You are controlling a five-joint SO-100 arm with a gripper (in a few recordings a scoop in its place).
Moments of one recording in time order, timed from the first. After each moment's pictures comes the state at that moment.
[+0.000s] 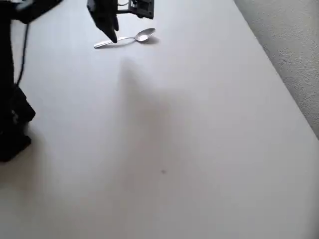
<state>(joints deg) -30.8 45.8 32.8 96.0 -43.3</state>
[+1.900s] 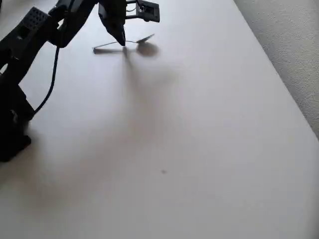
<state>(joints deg) -32.7 19.5 -4.1 104.4 -44.0</state>
